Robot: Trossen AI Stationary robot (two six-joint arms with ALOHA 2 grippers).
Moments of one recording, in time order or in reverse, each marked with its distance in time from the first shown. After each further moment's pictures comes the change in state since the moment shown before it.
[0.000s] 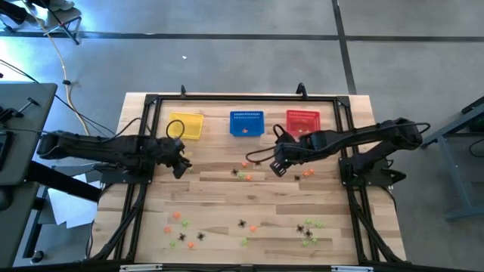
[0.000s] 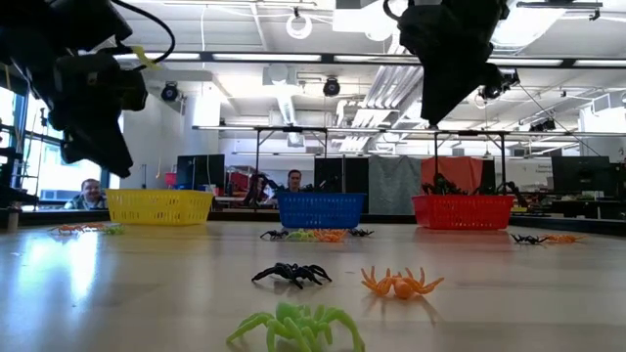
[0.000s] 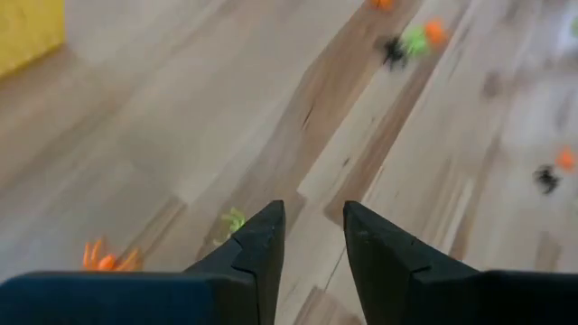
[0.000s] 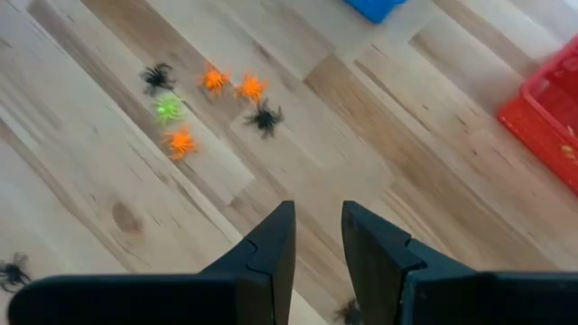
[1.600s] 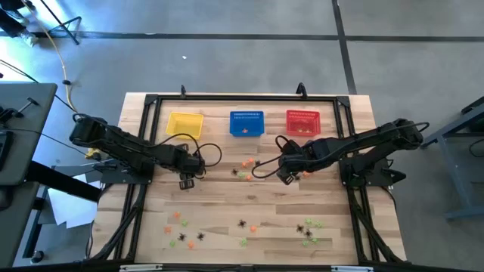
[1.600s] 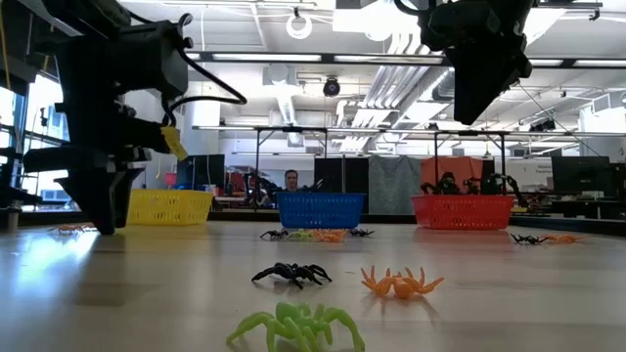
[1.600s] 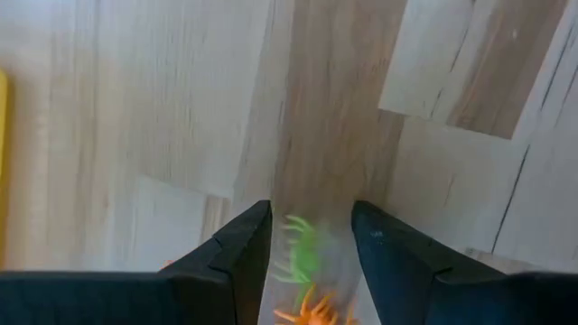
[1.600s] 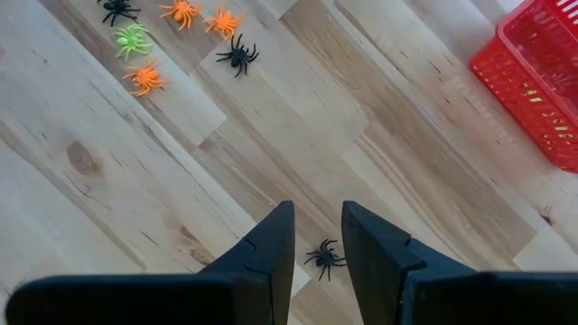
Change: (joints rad) left arm -0.139 0.723 0.251 -0.131 -0.189 0.390; right arm 0.099 0.001 0.000 -0.141 0.028 0.078
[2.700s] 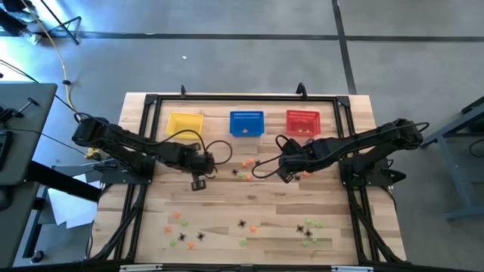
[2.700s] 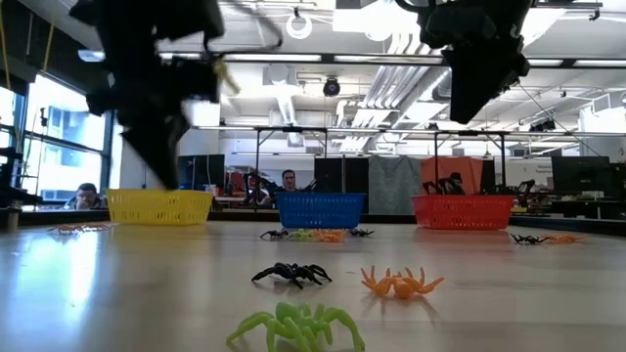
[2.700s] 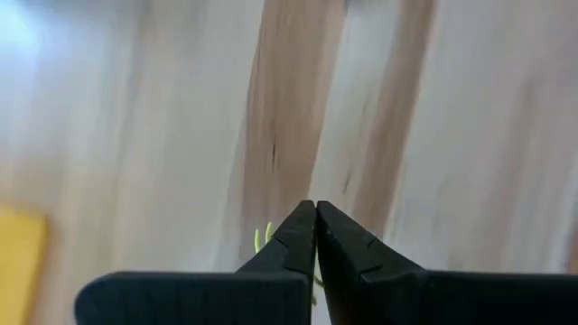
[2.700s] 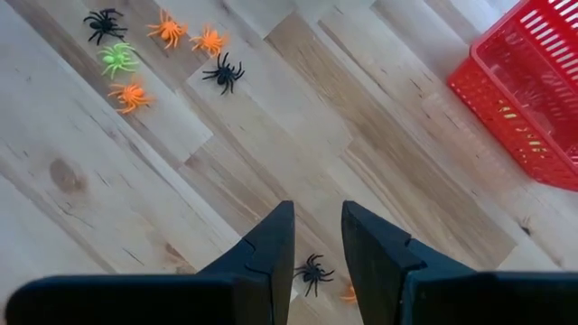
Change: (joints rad) left arm -0.018 0.019 0.224 0.011 0.010 0.038; right arm 0.000 0.000 0.000 -0.005 0.061 0.000
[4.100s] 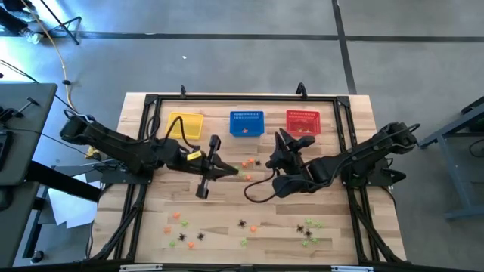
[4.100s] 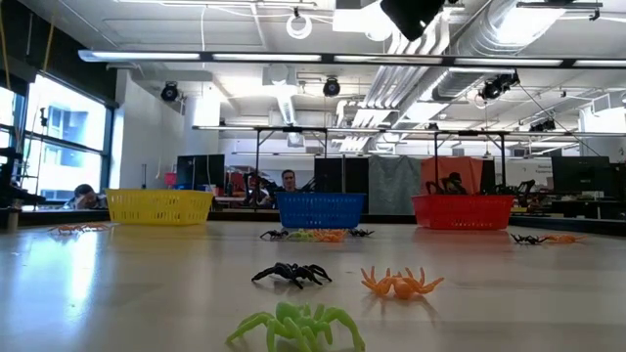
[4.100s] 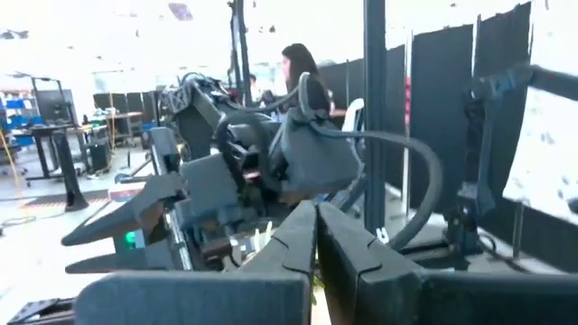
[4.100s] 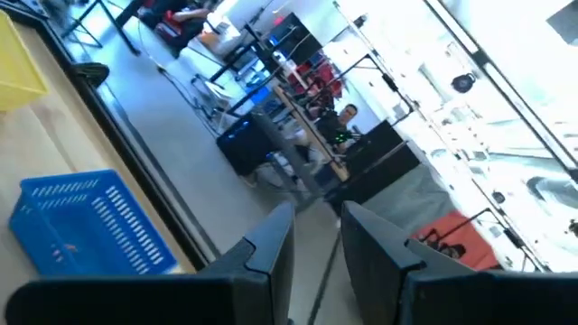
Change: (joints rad) left arm -0.120 -0.178 0.016 1.238 0.153 0.345; right arm 0.175 0.090 -0.001 0.671 1.195 -1.009
